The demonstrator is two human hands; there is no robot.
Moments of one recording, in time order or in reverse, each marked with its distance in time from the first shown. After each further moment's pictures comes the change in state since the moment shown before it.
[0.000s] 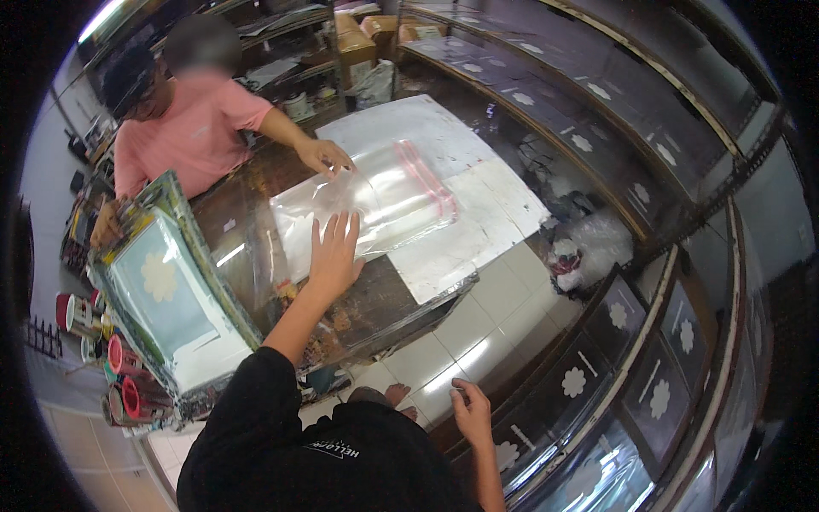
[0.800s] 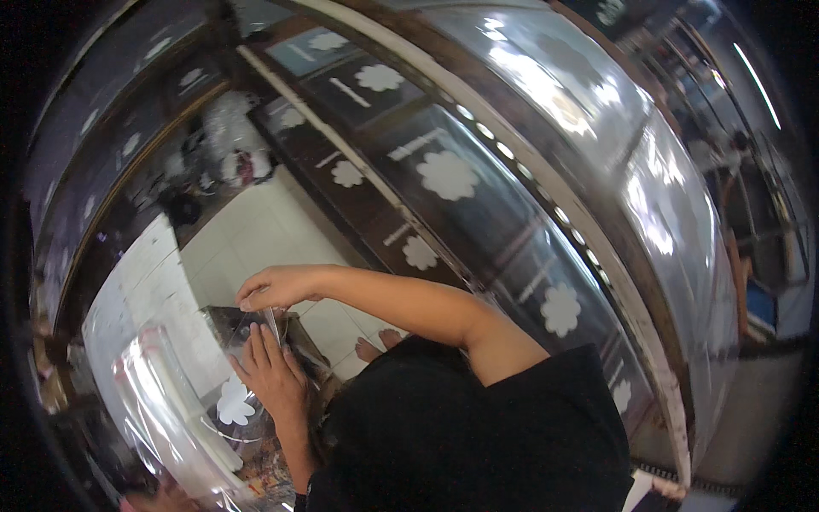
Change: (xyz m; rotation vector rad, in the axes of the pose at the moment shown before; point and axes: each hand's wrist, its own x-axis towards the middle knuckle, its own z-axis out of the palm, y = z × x) left_hand -0.087 0.197 -0.034 -0.415 -0.194 0.931; right_hand 0.044 -0.059 -0.085 0.566 0.067 0.135
